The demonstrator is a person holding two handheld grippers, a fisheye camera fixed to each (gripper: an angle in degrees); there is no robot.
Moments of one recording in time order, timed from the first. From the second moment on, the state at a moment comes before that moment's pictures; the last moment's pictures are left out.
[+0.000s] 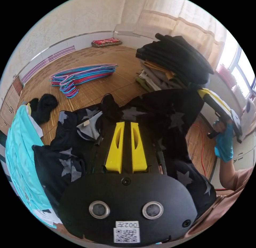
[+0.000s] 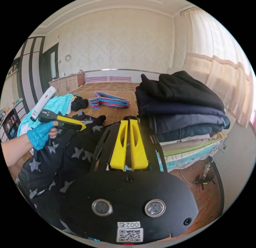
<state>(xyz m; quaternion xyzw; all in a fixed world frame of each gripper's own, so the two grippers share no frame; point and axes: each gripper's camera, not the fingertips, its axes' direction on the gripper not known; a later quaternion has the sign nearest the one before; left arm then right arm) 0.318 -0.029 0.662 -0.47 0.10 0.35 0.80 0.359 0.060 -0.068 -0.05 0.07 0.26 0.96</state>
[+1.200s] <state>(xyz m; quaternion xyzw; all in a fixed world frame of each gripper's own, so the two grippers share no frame) 0.349 -0.032 0.823 -0.49 0.02 0.31 0.81 0.480 0.244 -0.034 -0.07 -0.10 0.48 0.87</state>
